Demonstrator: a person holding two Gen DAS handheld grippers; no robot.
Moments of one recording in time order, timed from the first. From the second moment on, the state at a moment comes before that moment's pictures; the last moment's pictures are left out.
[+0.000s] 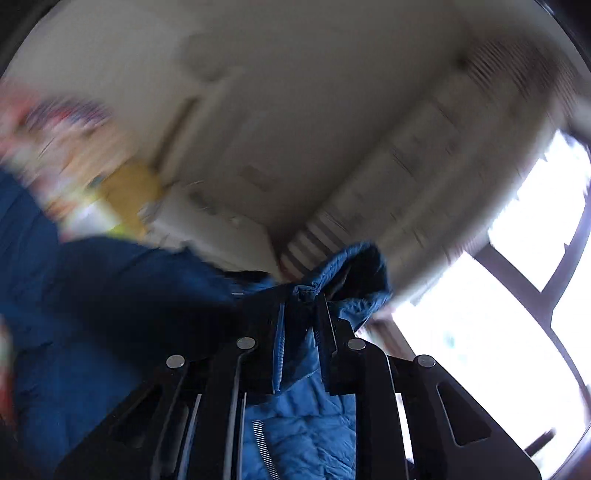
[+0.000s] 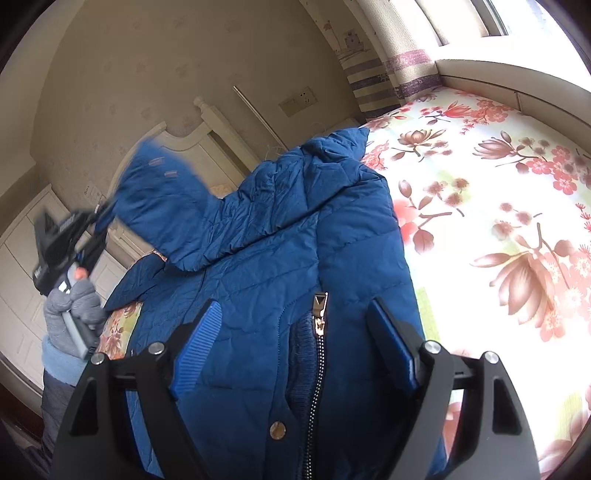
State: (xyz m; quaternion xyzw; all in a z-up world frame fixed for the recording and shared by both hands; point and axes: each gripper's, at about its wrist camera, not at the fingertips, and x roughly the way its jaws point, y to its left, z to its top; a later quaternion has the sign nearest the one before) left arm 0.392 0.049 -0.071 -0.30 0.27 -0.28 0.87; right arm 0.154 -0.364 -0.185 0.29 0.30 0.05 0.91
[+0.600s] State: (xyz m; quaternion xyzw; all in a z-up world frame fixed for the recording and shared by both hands) left arm 0.437 0.094 -0.177 -0.38 0.41 -0.20 0.80; right arm 0.211 -0.349 -0.142 0.11 0.33 -0.04 0.94
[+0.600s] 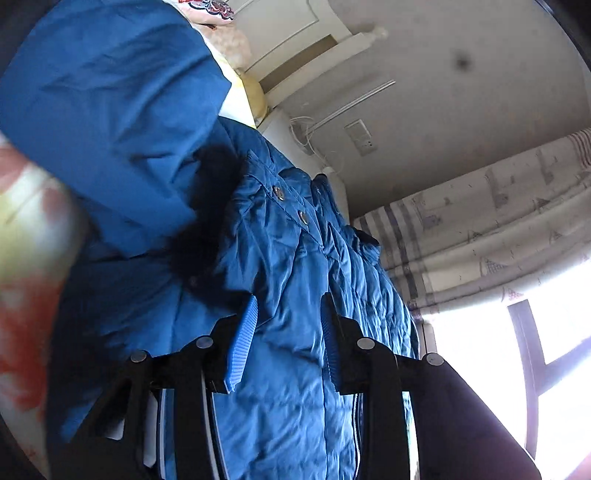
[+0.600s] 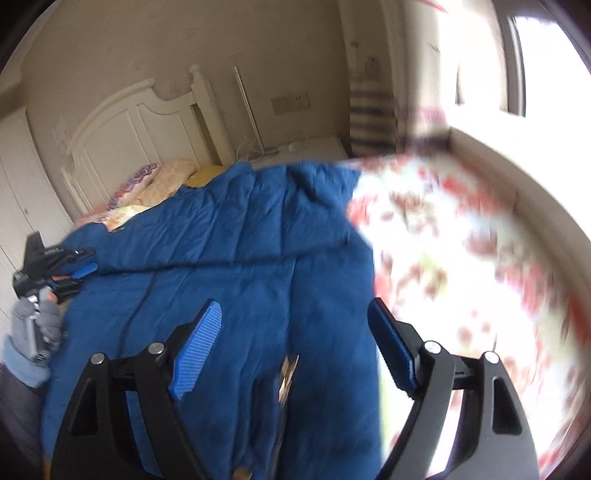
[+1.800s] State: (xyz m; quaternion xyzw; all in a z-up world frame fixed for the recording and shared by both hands) left arm 0.440 0.084 -0.135 -0.21 0.41 -0.14 0.88; right arm 0.348 -0.215 -0.191 -0.24 0.40 0.03 0.89
